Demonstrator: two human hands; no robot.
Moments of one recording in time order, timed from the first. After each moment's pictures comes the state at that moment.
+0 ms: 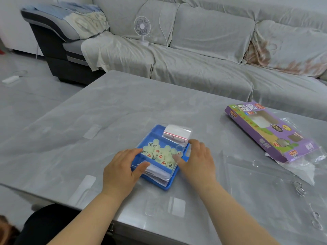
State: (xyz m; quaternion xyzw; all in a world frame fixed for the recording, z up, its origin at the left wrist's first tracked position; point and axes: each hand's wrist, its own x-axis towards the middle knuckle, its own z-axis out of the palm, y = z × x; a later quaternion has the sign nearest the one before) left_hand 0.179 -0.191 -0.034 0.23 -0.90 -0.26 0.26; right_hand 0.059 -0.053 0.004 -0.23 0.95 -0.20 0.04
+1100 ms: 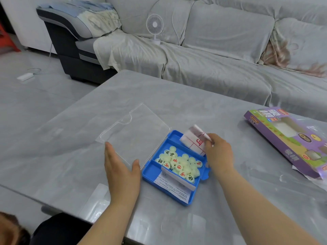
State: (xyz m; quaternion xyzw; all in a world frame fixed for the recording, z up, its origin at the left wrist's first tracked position) left_hand 0.168 -0.211 -0.045 0.43 -0.70 -0.44 0.36; right_hand 0.002 -0.089 -0.005 -0.19 0.92 -0.34 0.00
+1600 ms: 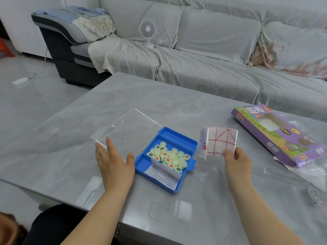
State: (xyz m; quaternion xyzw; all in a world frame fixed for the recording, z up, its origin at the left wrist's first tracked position) left_hand 0.169 -0.202 -0.035 0.48 -0.74 -0.37 0.29; right_hand 0.023 -0.015 0.001 -0.03 0.82 -0.57 -0.01
